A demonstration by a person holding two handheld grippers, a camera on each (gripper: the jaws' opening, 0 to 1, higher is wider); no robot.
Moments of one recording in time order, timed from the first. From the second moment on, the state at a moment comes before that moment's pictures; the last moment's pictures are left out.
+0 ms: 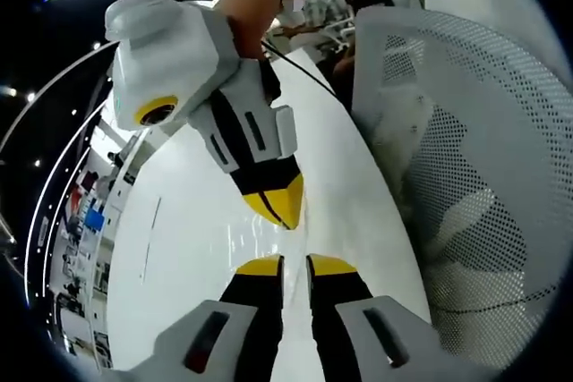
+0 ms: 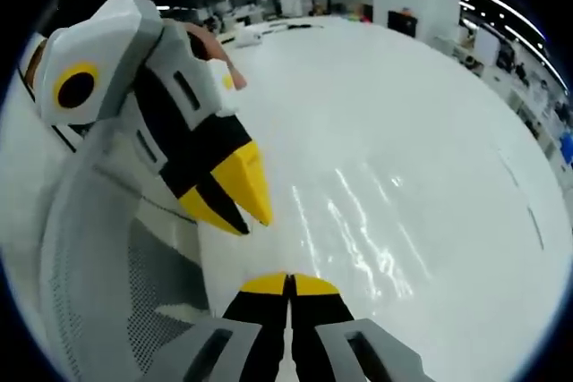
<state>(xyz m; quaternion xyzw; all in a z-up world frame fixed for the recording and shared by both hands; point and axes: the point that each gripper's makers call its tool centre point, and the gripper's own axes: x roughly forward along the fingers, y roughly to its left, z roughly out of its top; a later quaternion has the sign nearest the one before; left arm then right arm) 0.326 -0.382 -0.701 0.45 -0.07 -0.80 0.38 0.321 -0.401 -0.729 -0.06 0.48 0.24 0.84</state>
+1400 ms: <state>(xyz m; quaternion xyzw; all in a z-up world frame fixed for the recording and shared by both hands) 0.319 -0.387 -0.716 0.51 -0.04 -0.80 0.33 0.356 -0.431 -0.660 -0.21 0.31 0.12 0.92</state>
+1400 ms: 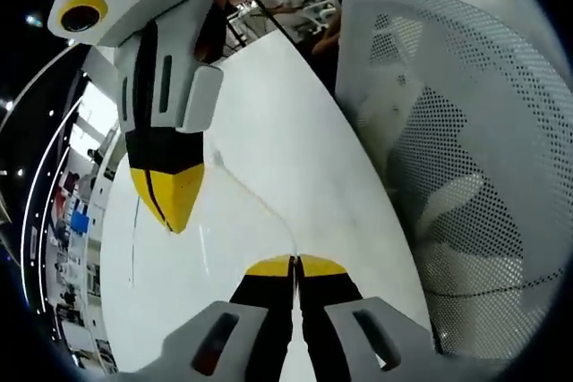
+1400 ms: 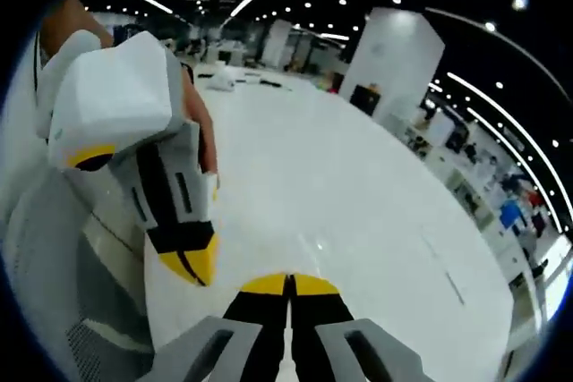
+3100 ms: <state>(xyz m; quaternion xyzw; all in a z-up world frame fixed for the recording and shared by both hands) 0.357 -0.369 -0.700 0.44 0.02 -0.77 0.47 0.363 -0.456 -0.688 -0.27 0.34 0.09 0.90</state>
